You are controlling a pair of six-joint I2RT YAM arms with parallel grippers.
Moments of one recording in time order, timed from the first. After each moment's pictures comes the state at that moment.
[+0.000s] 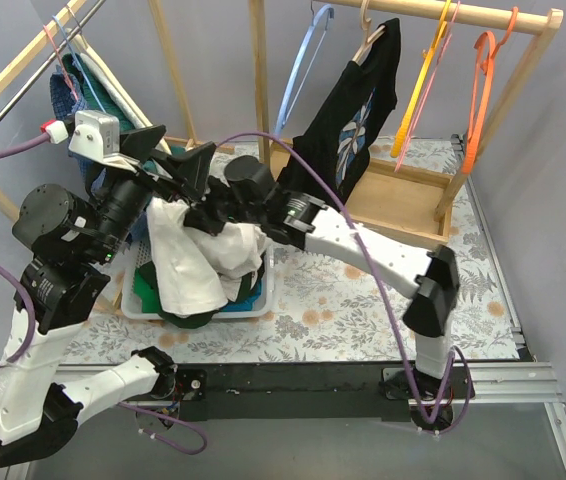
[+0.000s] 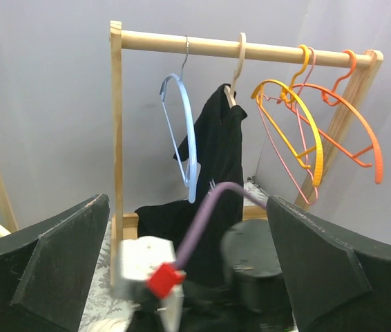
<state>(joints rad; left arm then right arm) -0.65 0.93 1.60 -0.35 -0.15 -0.10 1.08 1.84 1.85 -0.27 -0.23 0.03</state>
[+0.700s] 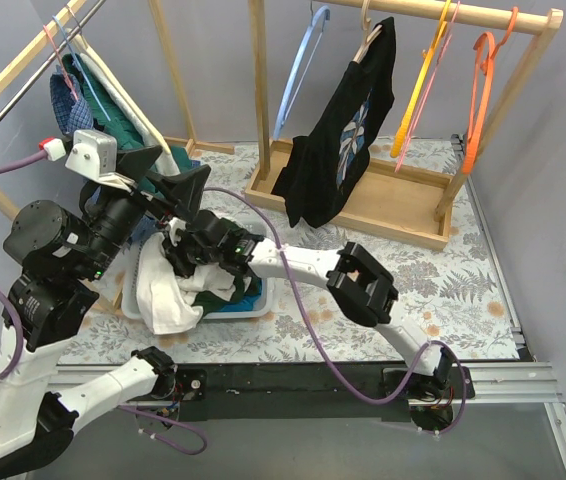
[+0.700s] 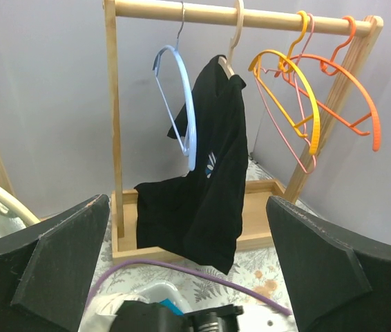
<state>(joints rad) -0.65 0.86 1.56 -0.45 -0.12 -0.10 1.15 2.27 1.85 0.06 -0.30 0.19</state>
